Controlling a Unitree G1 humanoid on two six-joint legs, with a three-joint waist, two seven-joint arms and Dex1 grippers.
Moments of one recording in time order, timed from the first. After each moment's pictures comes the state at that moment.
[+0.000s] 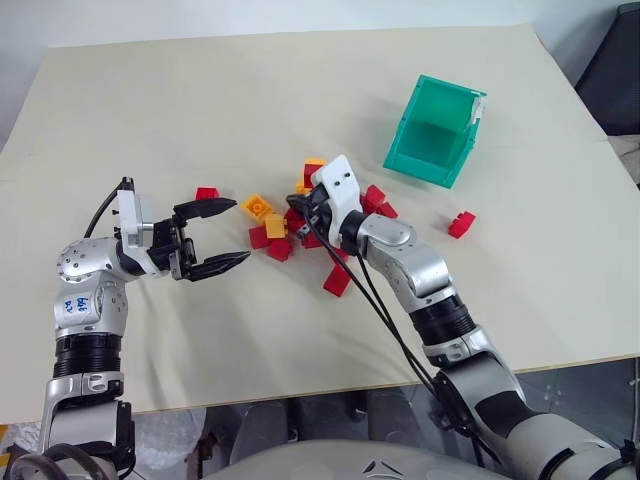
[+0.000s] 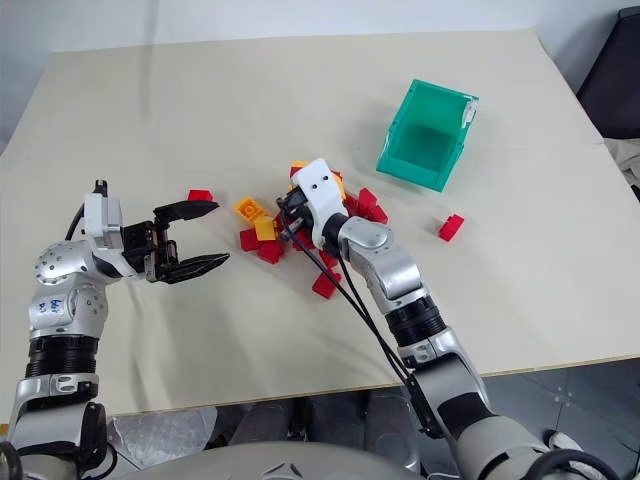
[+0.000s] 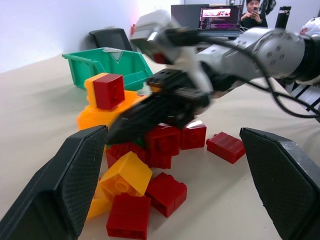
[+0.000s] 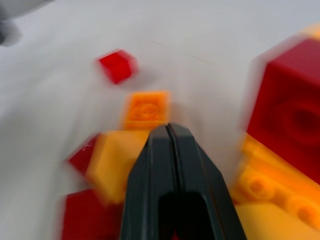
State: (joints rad) left arm -0.42 0.58 0.22 0.29 -0.55 -0.03 -1.35; right arm -0.72 -0.08 0.24 0.26 0.21 0.41 0.40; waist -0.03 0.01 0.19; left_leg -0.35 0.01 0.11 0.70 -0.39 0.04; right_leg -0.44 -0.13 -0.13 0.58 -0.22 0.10
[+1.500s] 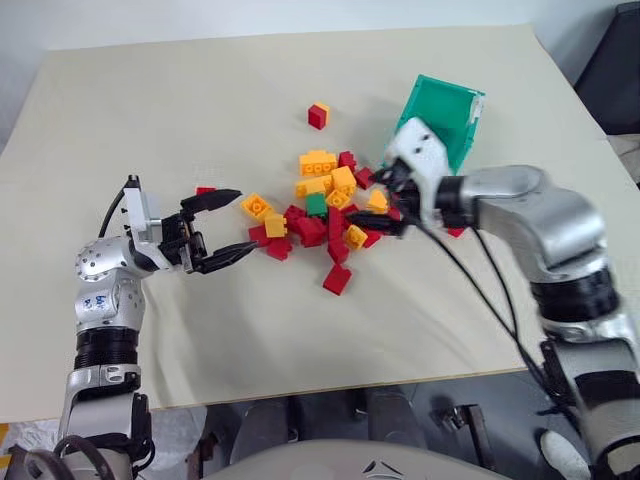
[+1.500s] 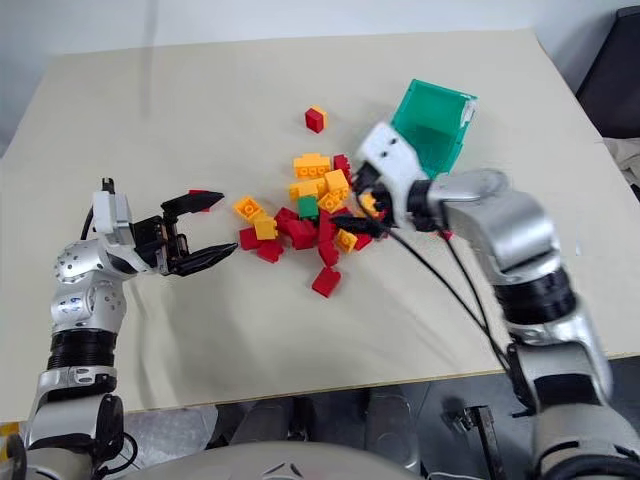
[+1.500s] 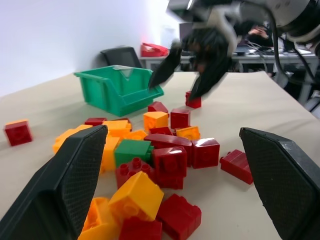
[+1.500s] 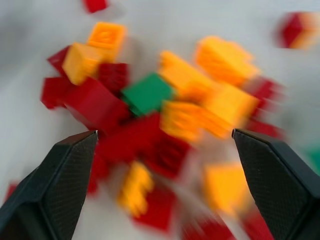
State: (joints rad) left arm -0.45 0.51 0.22 0.35 -0.54 -0.11 -1.32; right arm -0.88 -0.56 0.31 -0.06 0.35 0.96 0.73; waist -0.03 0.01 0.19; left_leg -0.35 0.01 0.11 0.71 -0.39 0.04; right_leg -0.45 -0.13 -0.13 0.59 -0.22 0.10
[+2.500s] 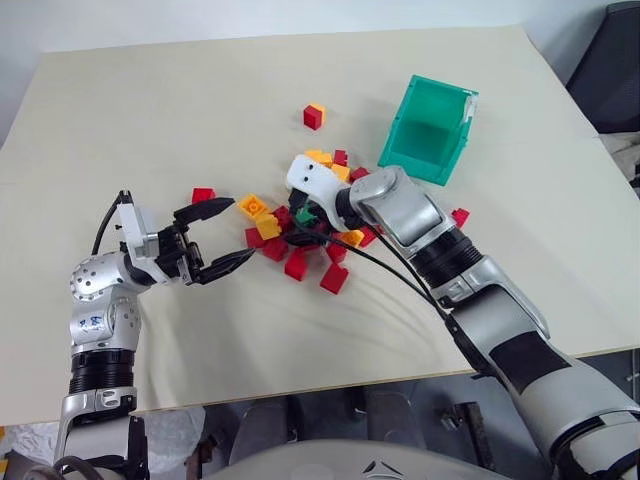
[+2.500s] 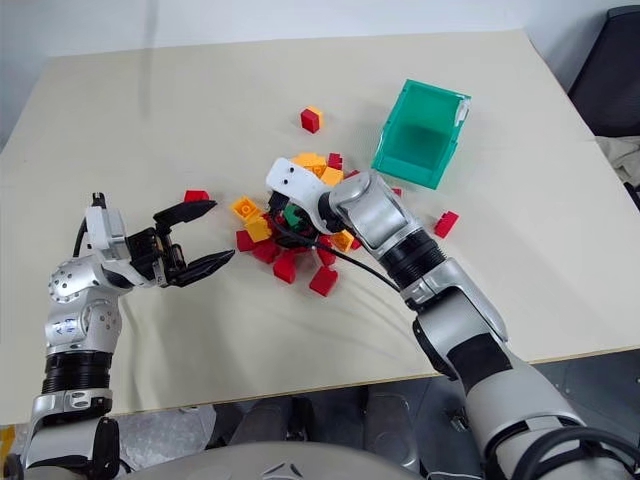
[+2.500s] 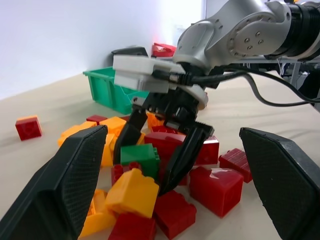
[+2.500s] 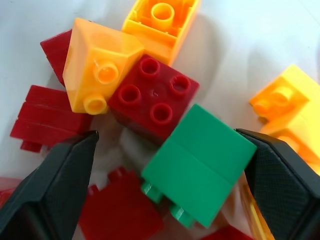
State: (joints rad) left arm -0.34 0.51 0.24 0.21 -0.56 -0.10 -1.24; right arm -1.08 -0.21 0.49 0.47 0.03 0.70 0.85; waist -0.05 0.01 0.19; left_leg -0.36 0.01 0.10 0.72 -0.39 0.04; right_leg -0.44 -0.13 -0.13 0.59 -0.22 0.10
